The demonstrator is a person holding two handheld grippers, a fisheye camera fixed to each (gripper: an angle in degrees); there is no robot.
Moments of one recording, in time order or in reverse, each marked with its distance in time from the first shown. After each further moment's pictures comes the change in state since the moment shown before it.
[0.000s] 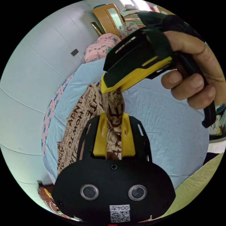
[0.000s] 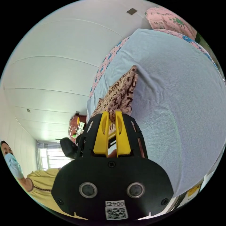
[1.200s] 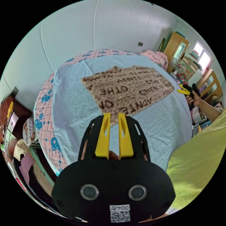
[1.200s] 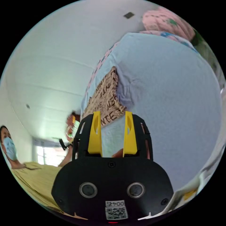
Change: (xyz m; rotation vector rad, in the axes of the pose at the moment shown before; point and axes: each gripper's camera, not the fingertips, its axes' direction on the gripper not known) left arm -0.330 0.426 -0.171 0.007 0.140 -0.712; right arm -0.057 0.096 -0.003 0.030 0.031 -0.055
